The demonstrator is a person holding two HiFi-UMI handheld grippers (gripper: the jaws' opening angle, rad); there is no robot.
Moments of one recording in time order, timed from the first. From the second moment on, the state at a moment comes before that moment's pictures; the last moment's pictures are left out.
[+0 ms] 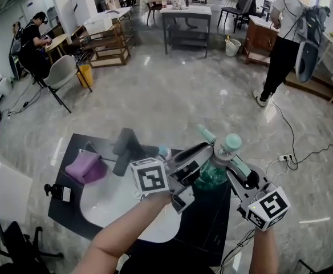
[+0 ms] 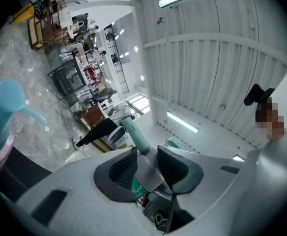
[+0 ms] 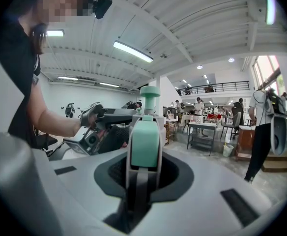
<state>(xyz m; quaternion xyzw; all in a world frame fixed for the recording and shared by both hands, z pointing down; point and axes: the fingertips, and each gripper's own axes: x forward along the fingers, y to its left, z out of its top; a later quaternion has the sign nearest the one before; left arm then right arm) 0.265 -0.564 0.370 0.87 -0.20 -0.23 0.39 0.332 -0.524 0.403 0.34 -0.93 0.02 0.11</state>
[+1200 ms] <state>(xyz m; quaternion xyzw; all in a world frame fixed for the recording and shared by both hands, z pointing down) 0.261 -0.548 0.379 0.92 -0.25 -0.14 0.28 0.336 -0.524 0.415 0.38 -0.92 0.05 0.10</state>
